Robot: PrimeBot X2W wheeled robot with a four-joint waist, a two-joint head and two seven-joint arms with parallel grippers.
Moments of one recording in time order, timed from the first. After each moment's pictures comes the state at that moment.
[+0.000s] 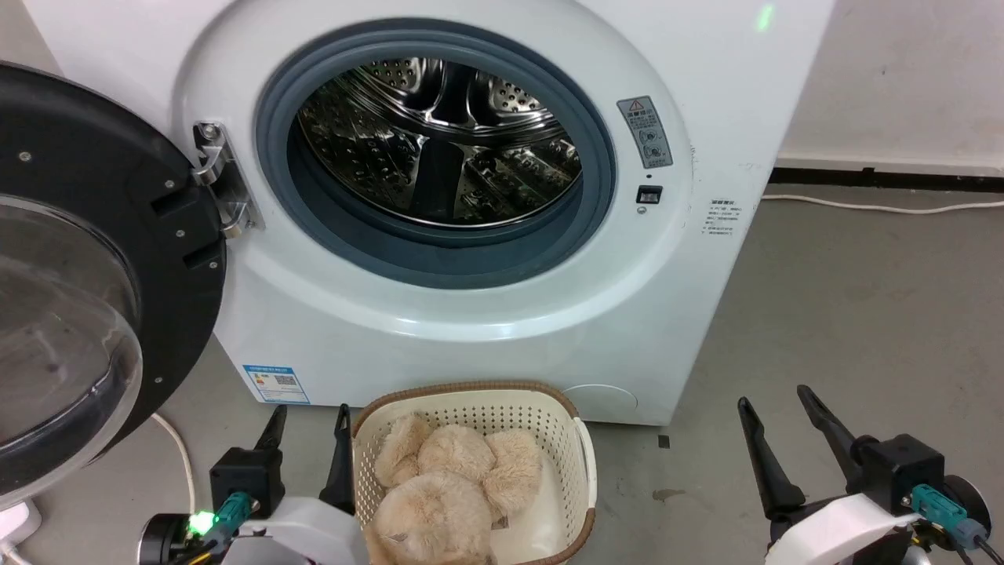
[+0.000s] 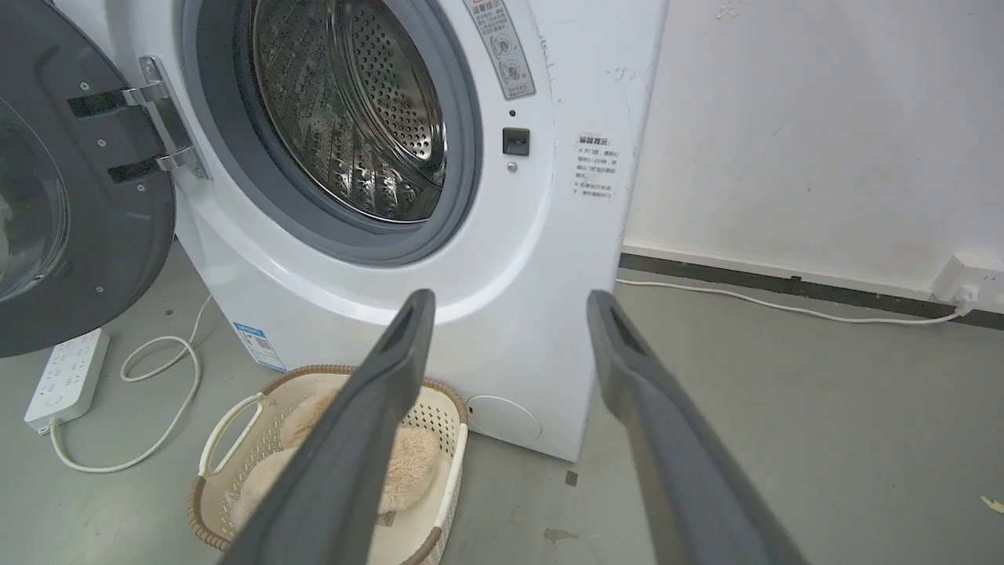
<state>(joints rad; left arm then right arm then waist) 0.01 0.05 -0.03 0.04 -0.06 0.01 -0.01 0.02 -0.05 0.00 0.01 0.07 0.13 -0.03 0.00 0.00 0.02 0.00</state>
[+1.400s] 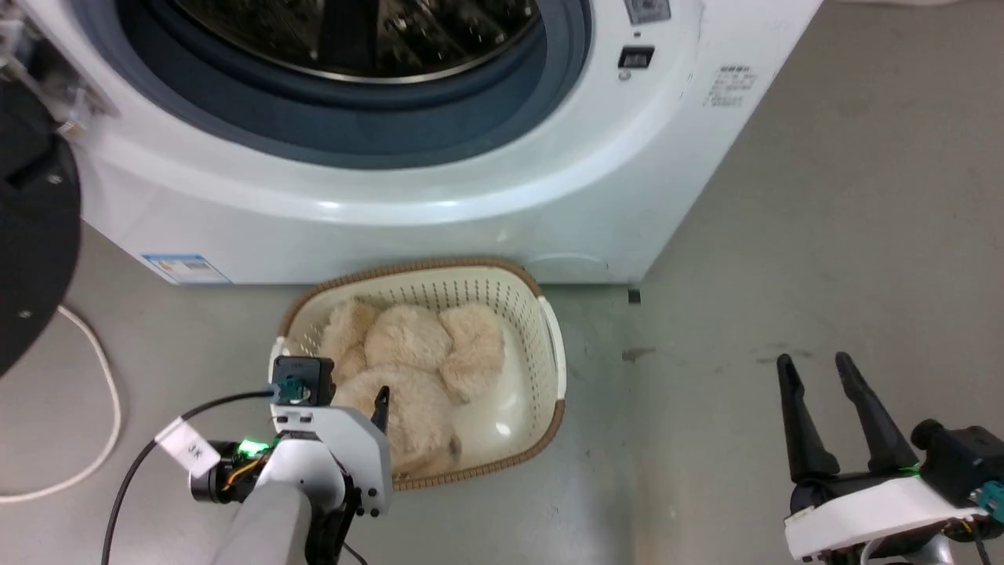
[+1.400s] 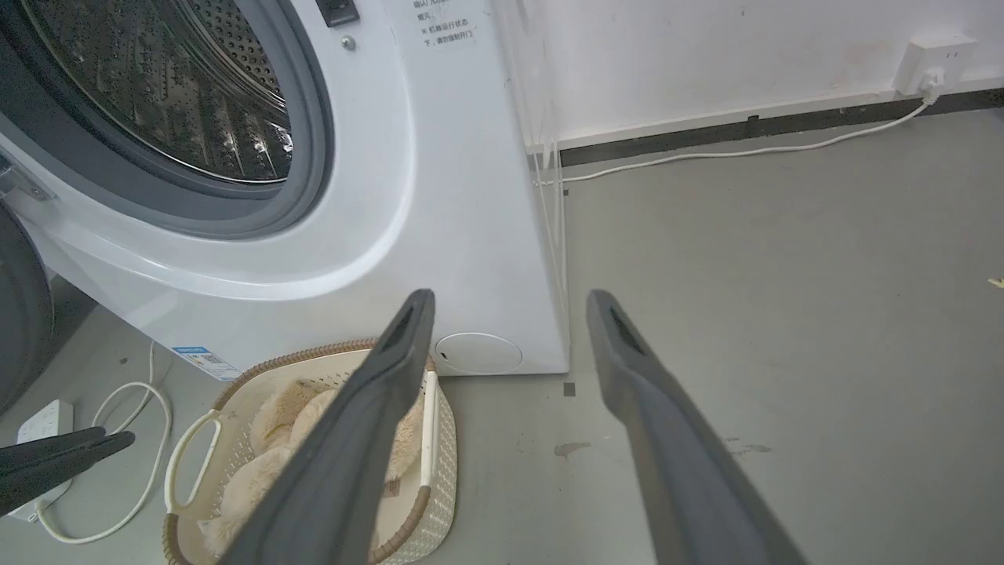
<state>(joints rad) -0.32 0.11 -0.14 0.47 -0.20 0.00 0.22 -0.01 -0.05 -0.01 -0.01 0.28 0.13 -0.12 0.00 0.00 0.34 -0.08</state>
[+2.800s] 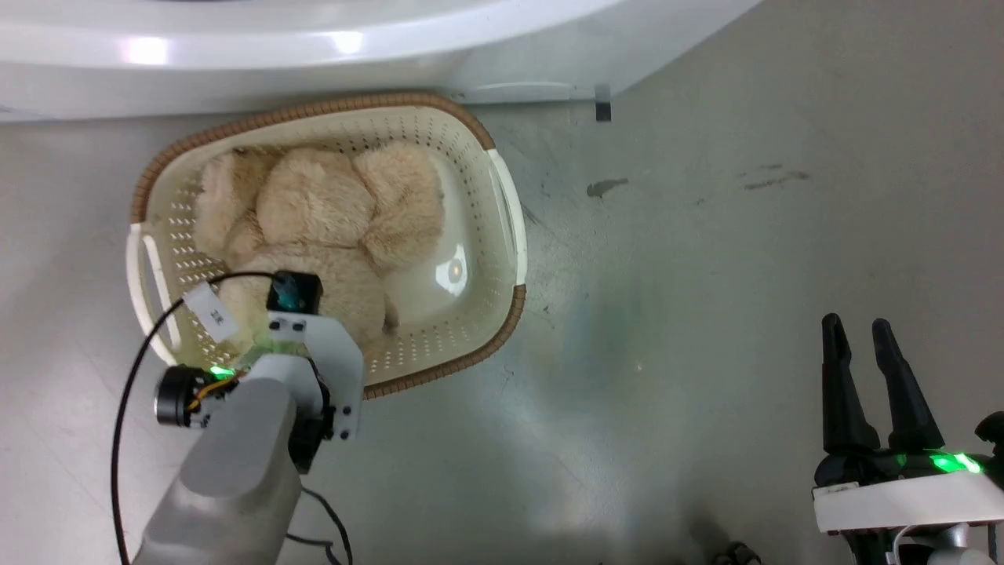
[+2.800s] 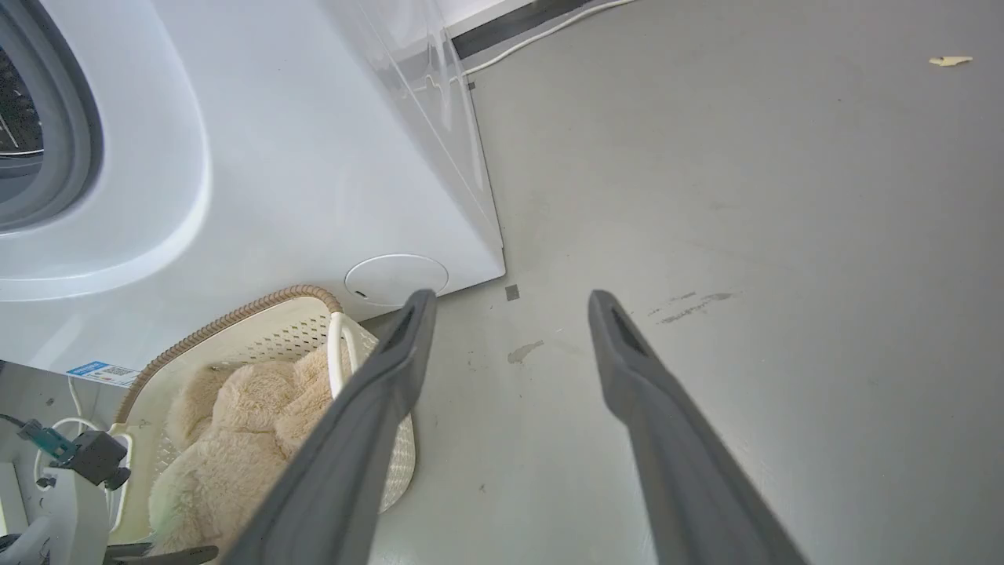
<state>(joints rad) -0.65 0.20 -0.34 0.82 -0.26 0.10 0.47 -0.03 -0.05 -0.03 -0.06 0.50 0.13 -0.21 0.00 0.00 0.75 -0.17</state>
